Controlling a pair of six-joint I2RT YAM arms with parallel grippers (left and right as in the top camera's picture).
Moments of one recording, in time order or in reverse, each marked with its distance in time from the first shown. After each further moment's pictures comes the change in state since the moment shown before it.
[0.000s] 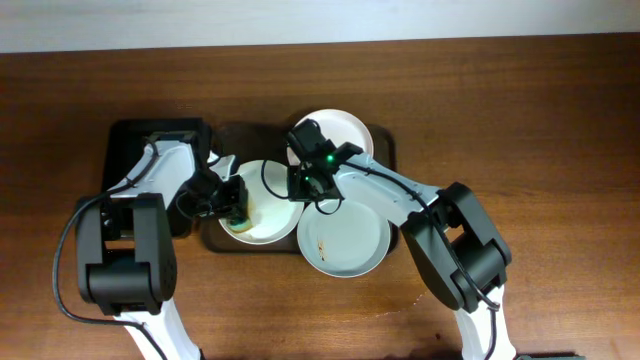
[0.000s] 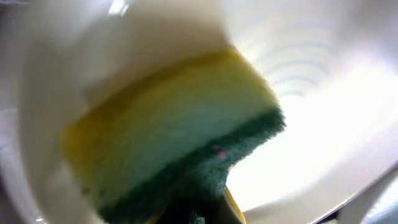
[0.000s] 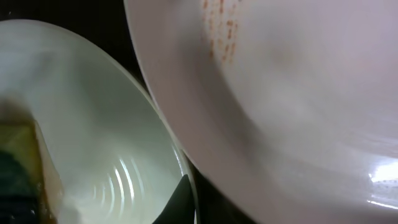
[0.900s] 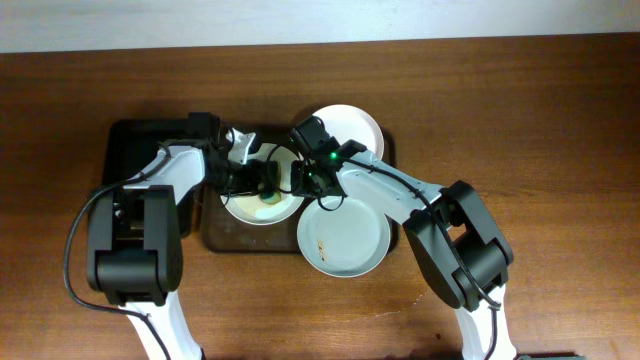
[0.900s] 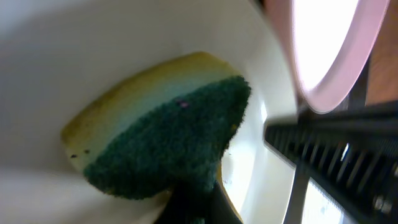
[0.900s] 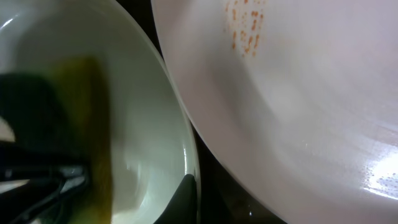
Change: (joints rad) left arm -0.029 0.049 -0.038 0.397 0.331 0.096; right arm -0.012 0.000 0.000 0.009 0.027 0.031
